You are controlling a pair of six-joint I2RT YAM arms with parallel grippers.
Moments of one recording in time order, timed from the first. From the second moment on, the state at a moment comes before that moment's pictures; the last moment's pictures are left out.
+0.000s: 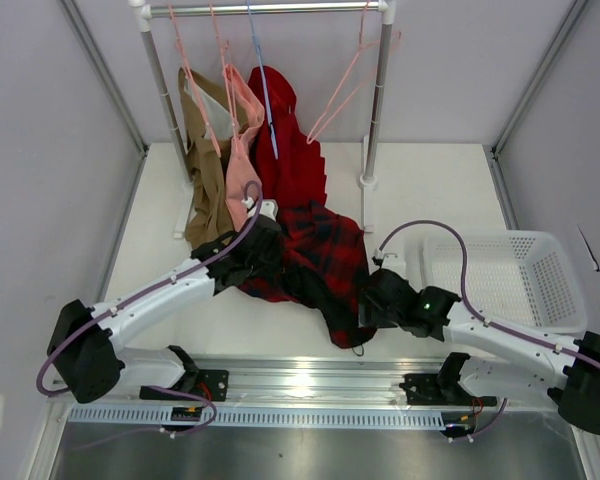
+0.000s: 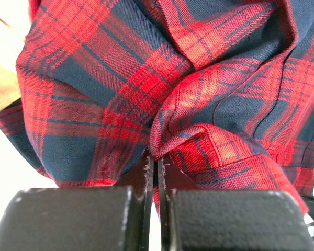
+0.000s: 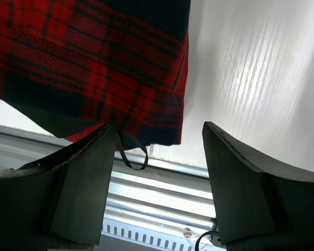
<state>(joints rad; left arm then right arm) -0.76 1.25 0.94 -0.50 -0.26 -0.63 0.97 1.03 0.68 -0.67 0.30 0.80</state>
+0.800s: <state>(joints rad) -0.74 1.29 0.97 -0.51 -0.23 -0.62 1.17 0.94 0.41 -0.53 0.39 1.19</state>
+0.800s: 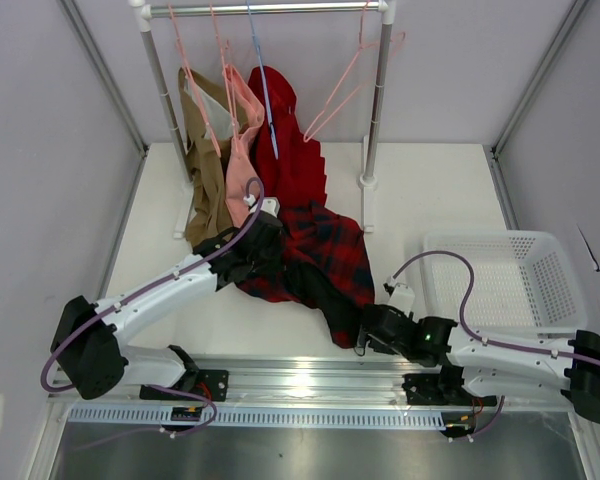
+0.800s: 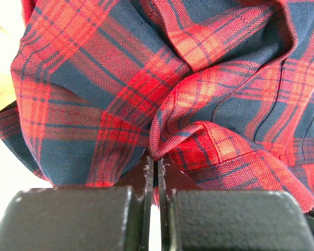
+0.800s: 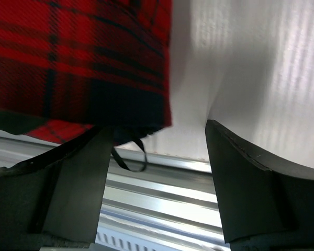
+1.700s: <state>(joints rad) -0.74 1.15 0.88 -0.47 -0.09 -0.57 1.30 1.04 1.44 -1.05 0.70 0.99</state>
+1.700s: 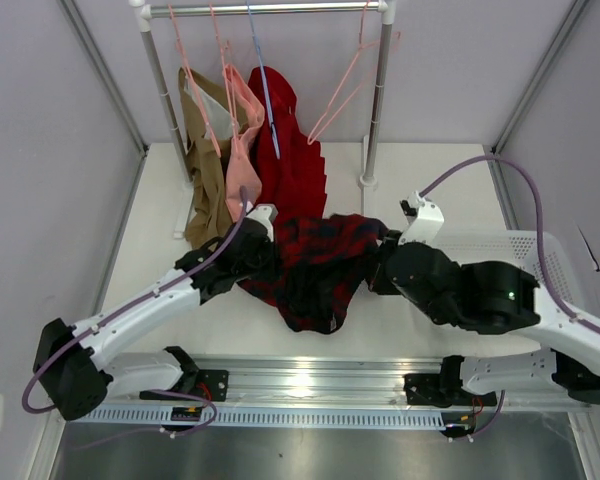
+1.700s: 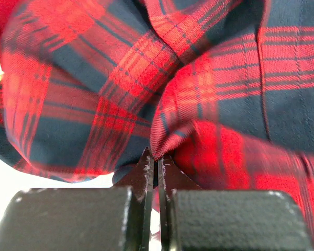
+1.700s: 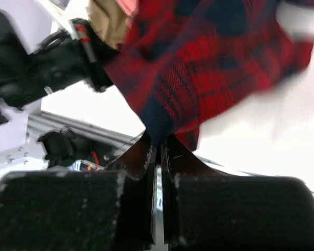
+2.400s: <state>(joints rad) -0.74 1.05 0.81 -0.45 -0.05 -0.56 1.16 1.29 1.65 -1.16 0.63 0.69</state>
